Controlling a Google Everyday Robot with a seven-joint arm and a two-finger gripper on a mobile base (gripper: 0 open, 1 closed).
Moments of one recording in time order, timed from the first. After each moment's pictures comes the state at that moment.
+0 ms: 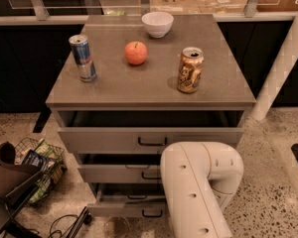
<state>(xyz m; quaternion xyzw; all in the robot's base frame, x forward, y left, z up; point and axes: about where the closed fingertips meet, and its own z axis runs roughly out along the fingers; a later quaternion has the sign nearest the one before) 0.454 -0.111 0.158 -0.71 0.62 -0.14 0.30</state>
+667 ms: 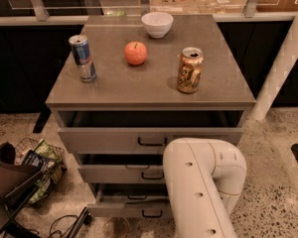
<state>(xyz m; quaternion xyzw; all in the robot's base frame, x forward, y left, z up) 0.365 -0.129 0.182 -0.70 0.67 -0.11 0.24</state>
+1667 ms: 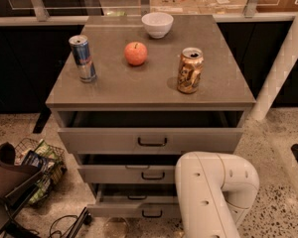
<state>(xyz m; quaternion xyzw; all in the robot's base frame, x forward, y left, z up) 0.398 -0.130 0.147 -0.71 0.62 -0.11 0.32</state>
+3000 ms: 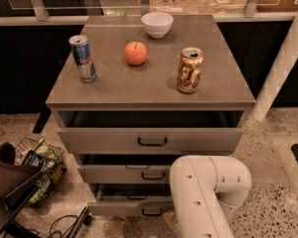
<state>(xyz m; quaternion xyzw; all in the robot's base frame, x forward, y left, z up) 0.498 -0.091 0.147 -0.73 0.52 -0.14 0.42</state>
